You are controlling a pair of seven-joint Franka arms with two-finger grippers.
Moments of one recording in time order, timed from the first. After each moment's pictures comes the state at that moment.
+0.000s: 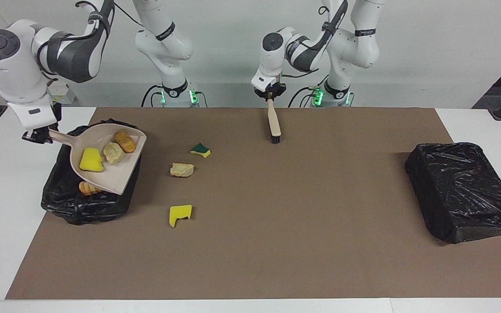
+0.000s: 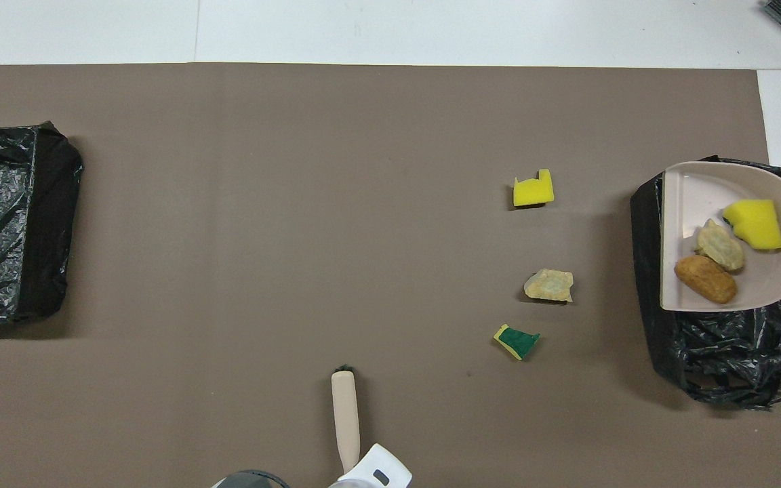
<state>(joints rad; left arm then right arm) -0.87 -0.25 -0.24 -2.55 -0.30 2.13 -0.92 -0.30 0.11 0.03 -1.64 -0.45 1.71 -1.58</state>
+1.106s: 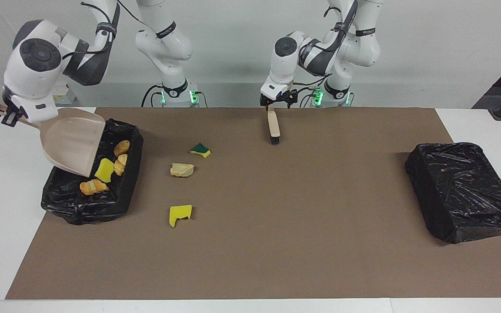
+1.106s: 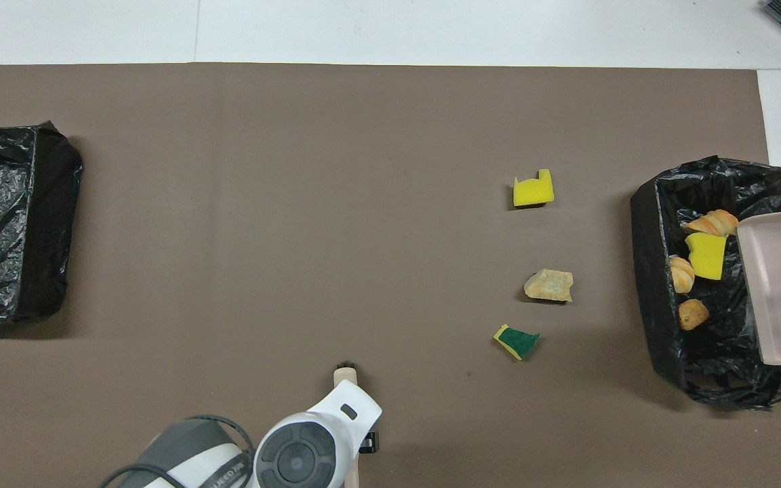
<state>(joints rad) -0.65 -0.25 -0.21 -2.43 -0.20 2.04 -0.75 -0.30 0.00 0.03 -1.78 -0.81 1.75 -1.62</state>
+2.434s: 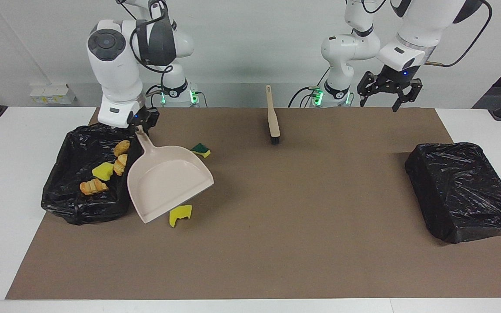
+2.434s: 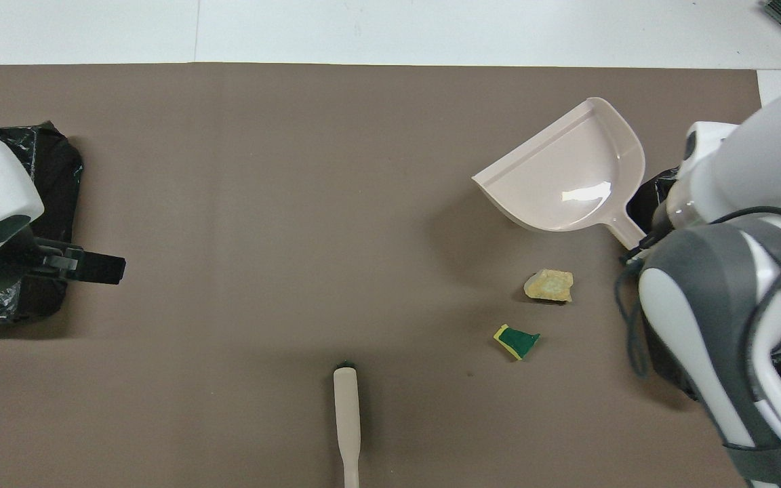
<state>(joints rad) 0.02 -0.15 -0.20 -1.71 -0.04 1.61 0.08 0.11 0.06 0.06 -1.73 -0.10 1.64 -0.32</state>
